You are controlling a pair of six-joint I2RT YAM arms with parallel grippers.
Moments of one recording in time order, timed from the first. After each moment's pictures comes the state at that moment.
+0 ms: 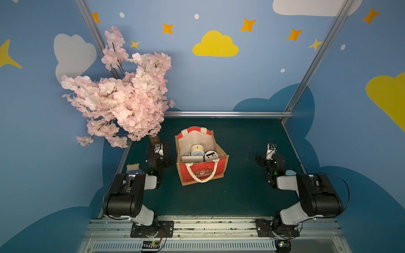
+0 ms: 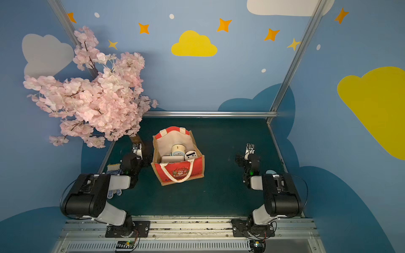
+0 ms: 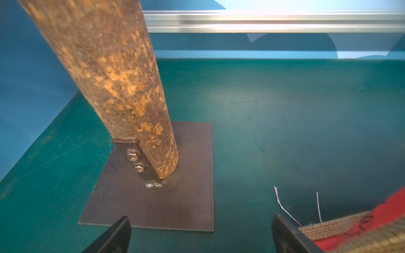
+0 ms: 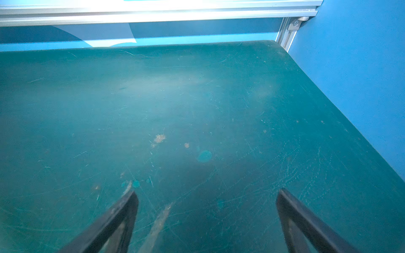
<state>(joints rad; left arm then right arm) -0.01 1.54 0.39 0.72 -0.06 -0.03 0.06 1.54 0.38 0.77 0.10 0.02</state>
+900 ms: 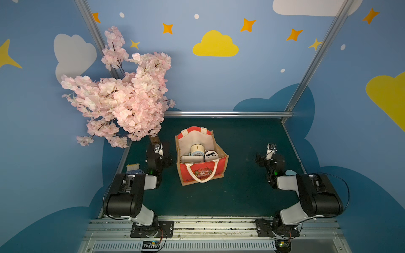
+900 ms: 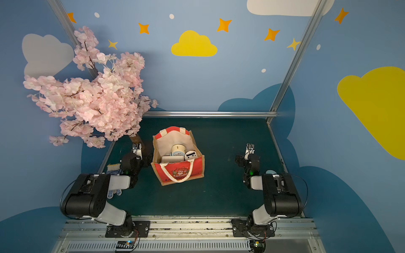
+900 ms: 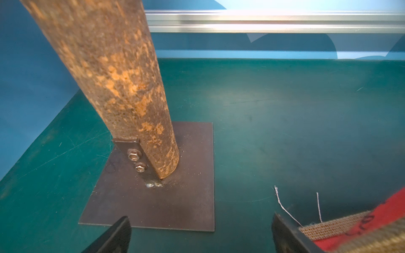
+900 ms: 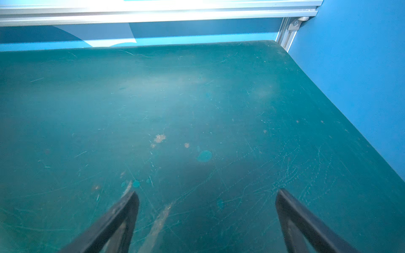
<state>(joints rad) 0.00 1.54 0.39 0.72 -0.05 -0.03 0.06 1.54 0.38 0.77 0.10 0.02</state>
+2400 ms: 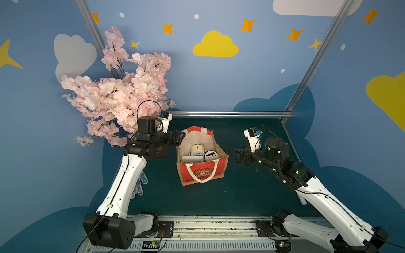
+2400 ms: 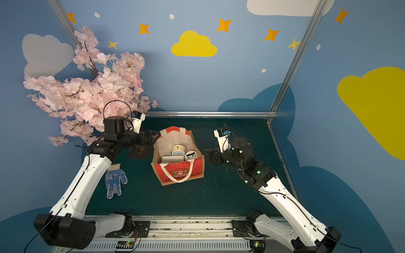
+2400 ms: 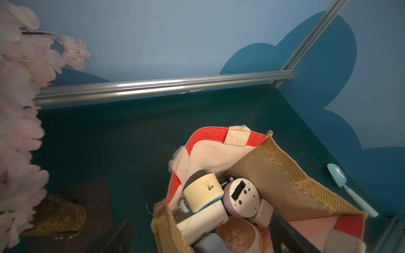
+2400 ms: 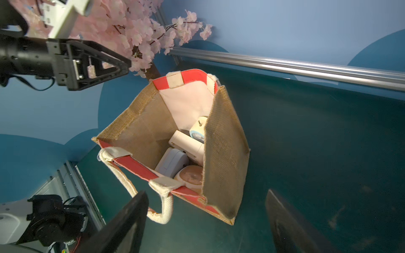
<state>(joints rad) -0.11 1.29 1.33 -0.65 0.42 -0.04 0.69 0.99 1.08 -0.47 -0.13 0.23</state>
